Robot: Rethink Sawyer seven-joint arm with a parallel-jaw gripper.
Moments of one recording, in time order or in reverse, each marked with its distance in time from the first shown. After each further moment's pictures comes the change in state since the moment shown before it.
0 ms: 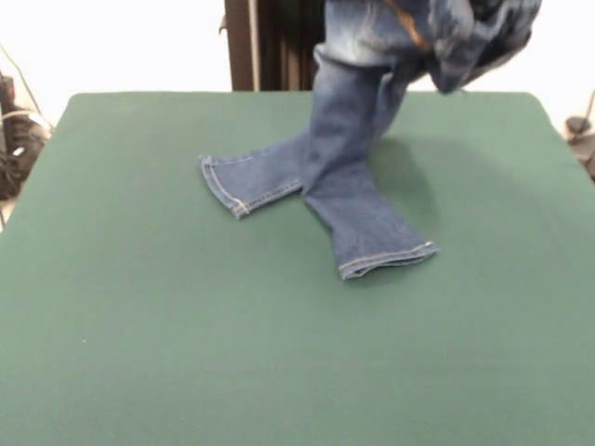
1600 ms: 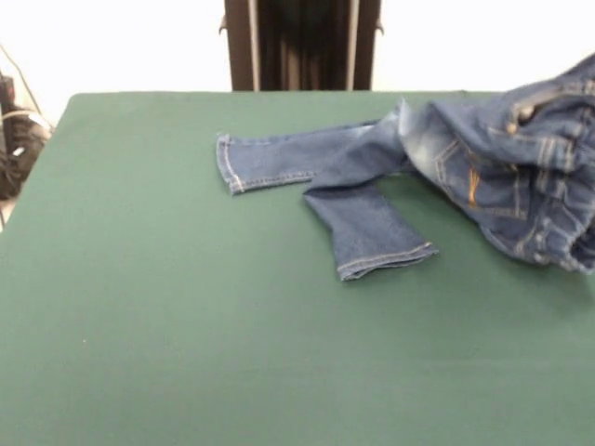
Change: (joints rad) arm 0.672 0.150 -0.732 -0.335 -0.501 -0.263 0.000
